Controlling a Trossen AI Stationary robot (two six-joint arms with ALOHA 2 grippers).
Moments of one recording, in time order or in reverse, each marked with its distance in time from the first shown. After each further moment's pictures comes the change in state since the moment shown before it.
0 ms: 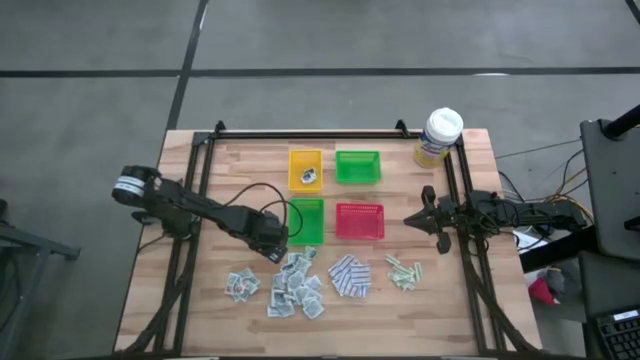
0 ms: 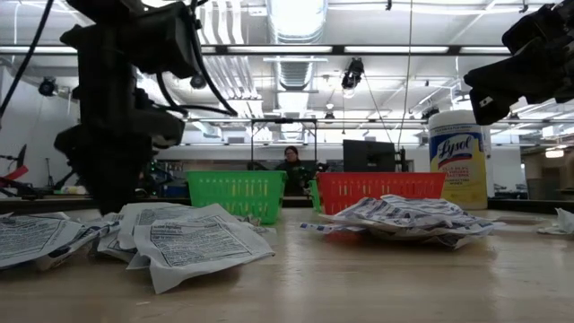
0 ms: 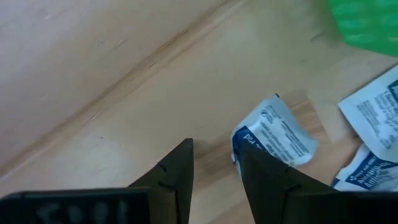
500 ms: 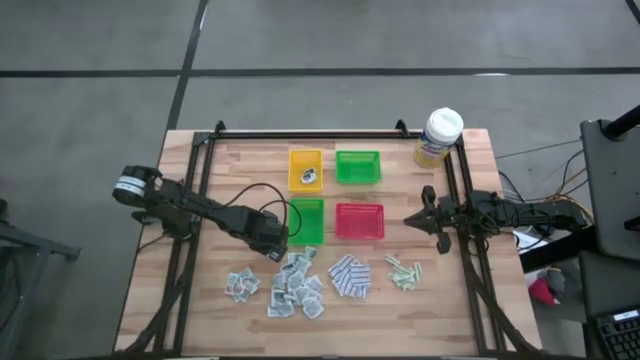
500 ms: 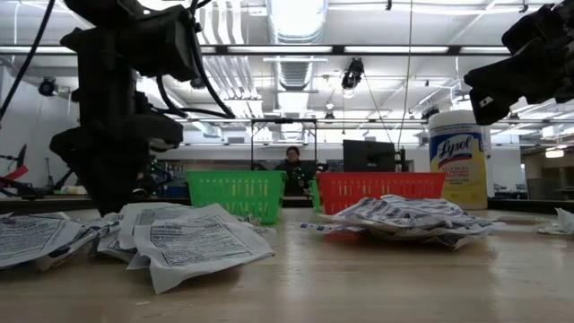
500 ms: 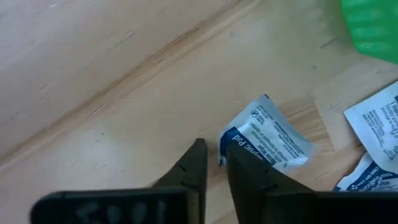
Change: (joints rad) left arm 0.000 0.012 -0.009 0.020 0.008 -0.058; right arm 0.000 0.000 0.000 0.000 0.000 0.000
